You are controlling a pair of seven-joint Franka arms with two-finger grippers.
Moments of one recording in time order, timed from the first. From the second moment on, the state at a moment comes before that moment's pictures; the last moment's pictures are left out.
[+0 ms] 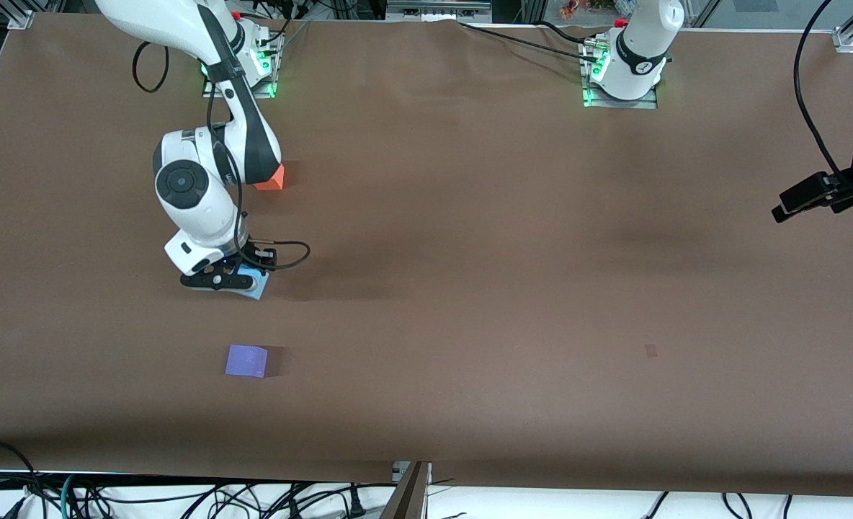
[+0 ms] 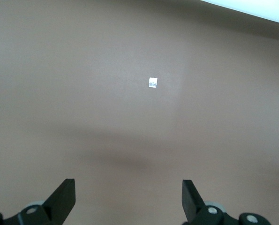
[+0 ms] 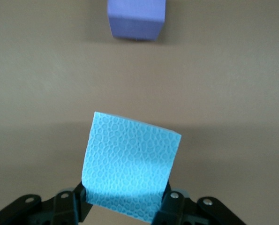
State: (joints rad) left arm 0.02 0.08 0.05 -1.55 -0.07 1.65 -0.14; right arm 0.67 0.37 -0.39 -2.07 0.03 2.48 0.26
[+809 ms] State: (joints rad) left arm 0.03 0.08 0.05 -1.55 -0.07 1.65 -0.14; right arm 0.66 0.36 -0.39 -2.20 0.25 2.57 -0.20
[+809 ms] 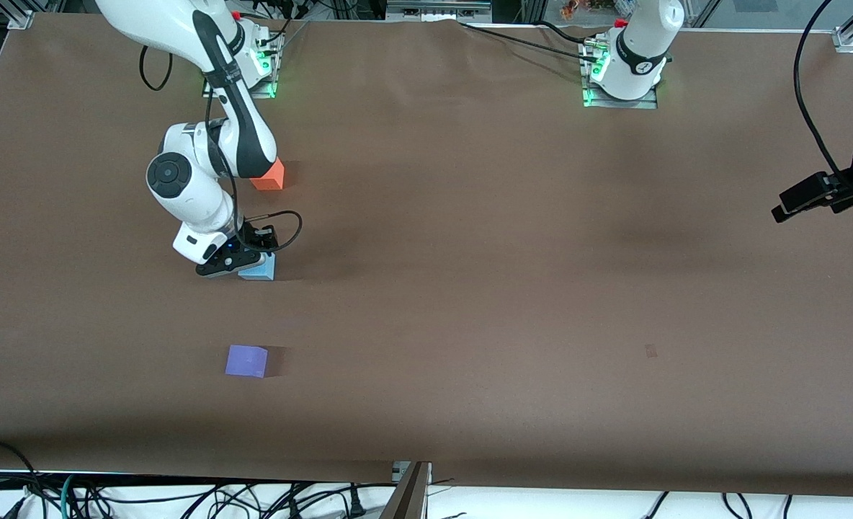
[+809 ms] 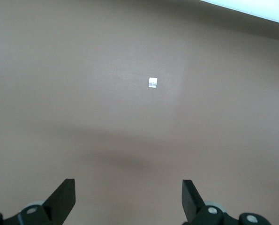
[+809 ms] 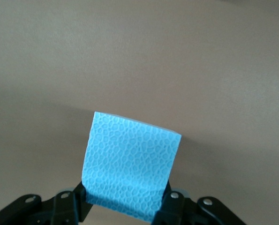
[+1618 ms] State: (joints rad) left arm 0.03 0.08 0.05 -1.55 -0.07 1.65 -0.14; right arm 0.65 0.40 -0.39 -2.15 0.31 2.56 -0.23
